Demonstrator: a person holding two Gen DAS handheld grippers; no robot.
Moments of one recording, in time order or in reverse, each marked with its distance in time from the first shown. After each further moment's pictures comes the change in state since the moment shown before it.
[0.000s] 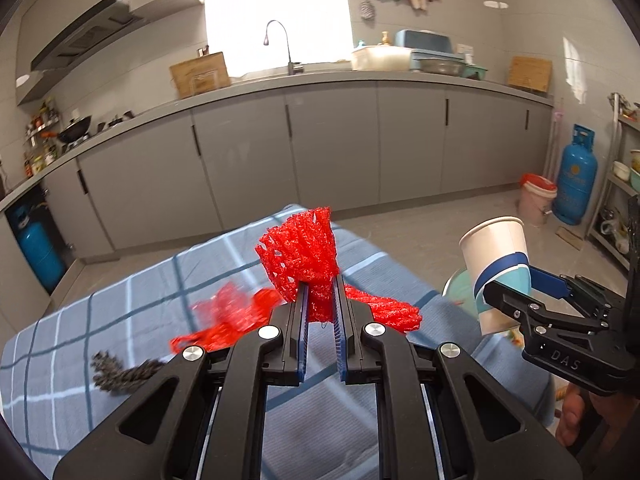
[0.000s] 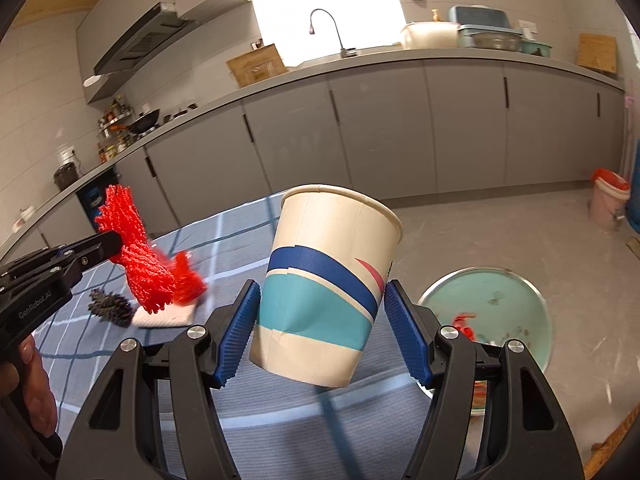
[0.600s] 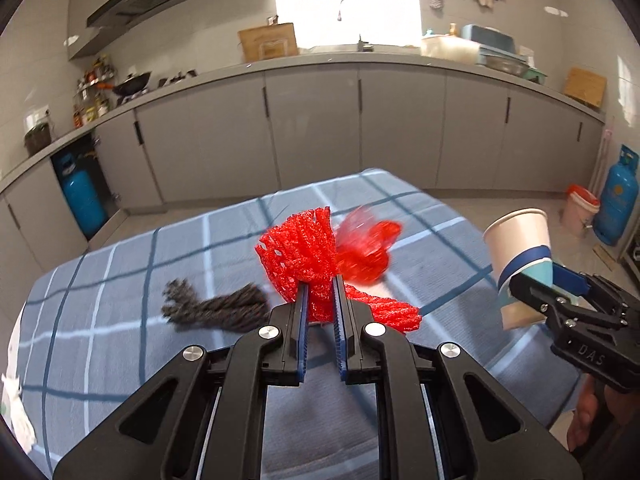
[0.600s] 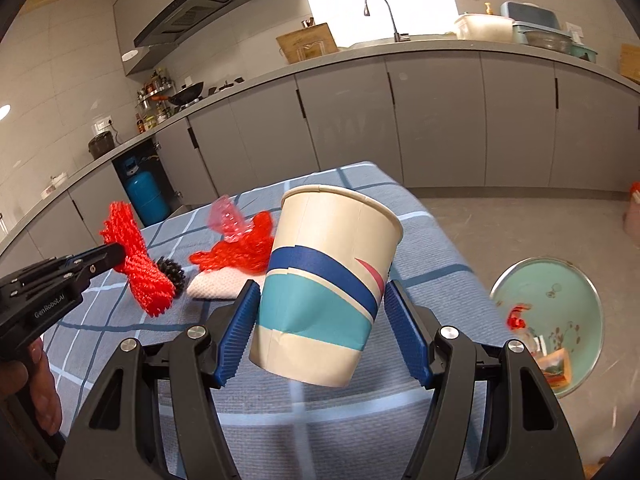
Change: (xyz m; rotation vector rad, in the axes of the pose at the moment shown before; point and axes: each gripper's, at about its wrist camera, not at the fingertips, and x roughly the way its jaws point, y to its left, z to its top) left arm -0.032 0.080 -0.050 -0.129 0.078 0.158; right arm 0.013 0.073 -0.023 -0.086 0.063 0.140
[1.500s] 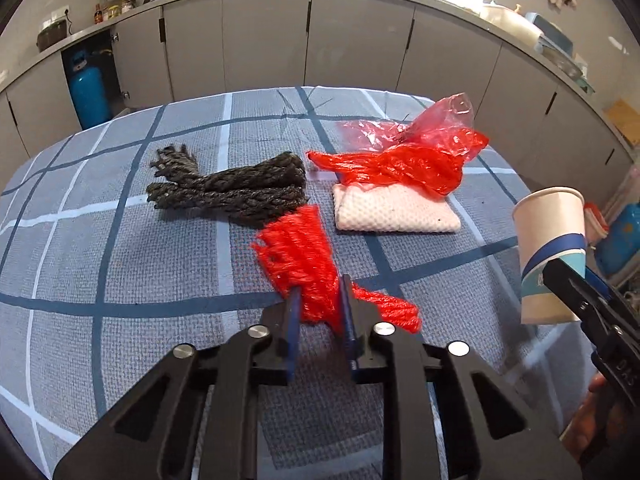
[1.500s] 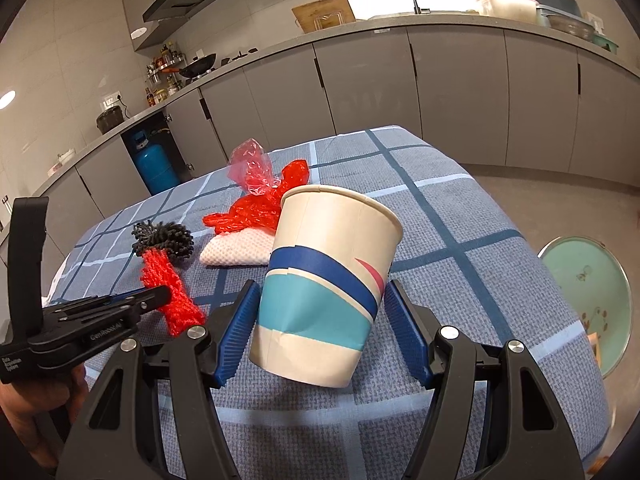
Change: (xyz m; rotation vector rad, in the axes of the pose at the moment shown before) left arm 0.061 0.049 -0.066 -0.230 0.260 -0.006; right arm 0.039 0.033 -0.025 -0.035 0.098 0.052
